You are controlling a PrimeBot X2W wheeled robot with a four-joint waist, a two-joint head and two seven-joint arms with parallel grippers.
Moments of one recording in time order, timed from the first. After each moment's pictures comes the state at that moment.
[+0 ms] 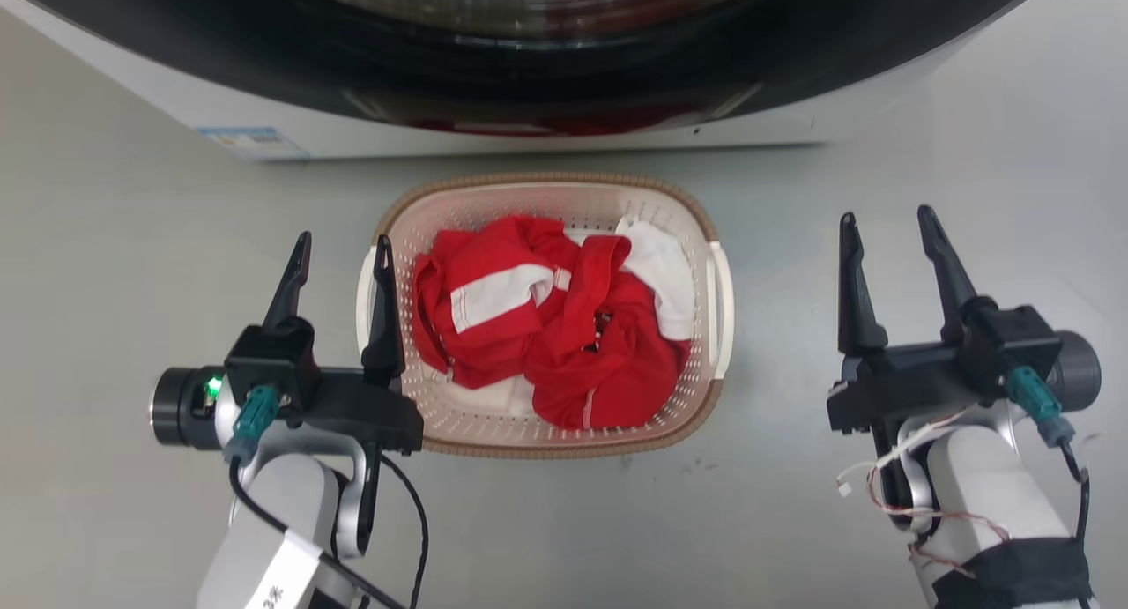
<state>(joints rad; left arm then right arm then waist) -0.42 0.04 -0.18 0.37 -0.19 0.09 -0.25 -0.43 -0.08 0.16 0.29 0.12 -0.06 -0.26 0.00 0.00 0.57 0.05</state>
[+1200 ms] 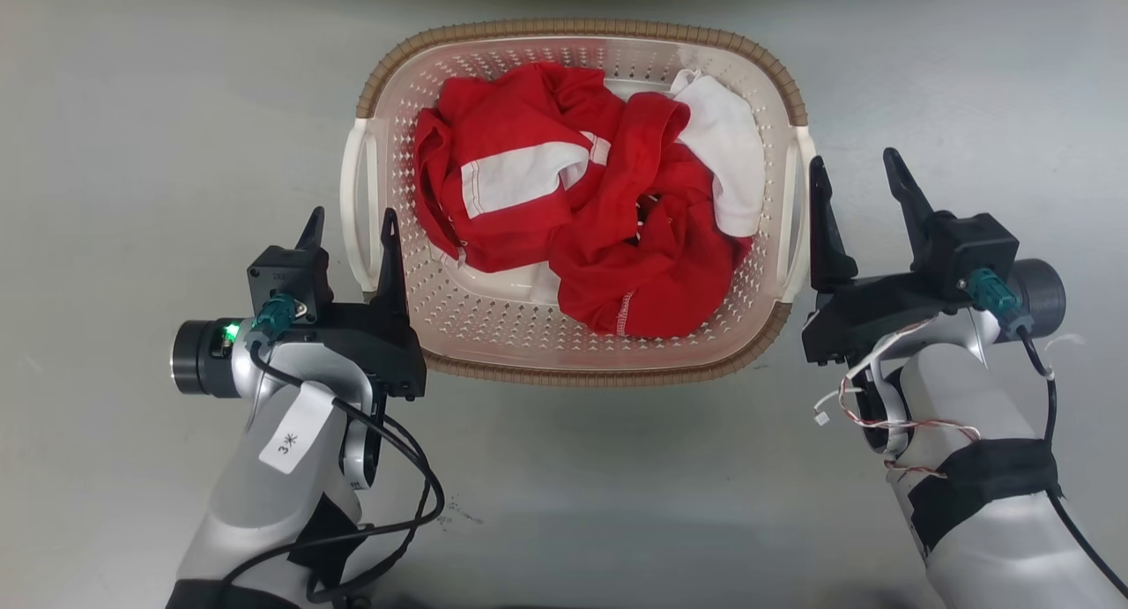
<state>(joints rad) -0.70 0.03 -0.26 0.81 -0.32 0.10 -0.25 -0.68 -0.07 0.22 0.60 0.15 -0.04 -0.26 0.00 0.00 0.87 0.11</state>
